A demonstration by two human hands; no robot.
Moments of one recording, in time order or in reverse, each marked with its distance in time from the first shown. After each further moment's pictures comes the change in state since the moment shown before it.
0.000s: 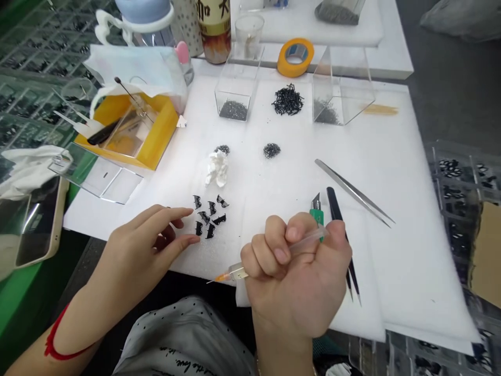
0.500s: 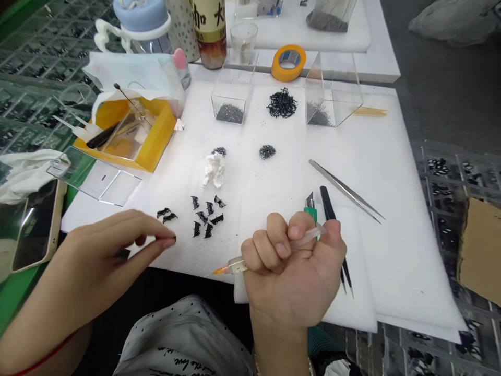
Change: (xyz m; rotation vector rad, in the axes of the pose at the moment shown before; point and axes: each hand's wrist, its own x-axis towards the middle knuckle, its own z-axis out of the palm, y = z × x) left_hand -0.002 -0.007 -0.030 -0.121 -0.115 0.050; right_hand 0.000 0.000 -0.001 0.110 0.022 -0.030
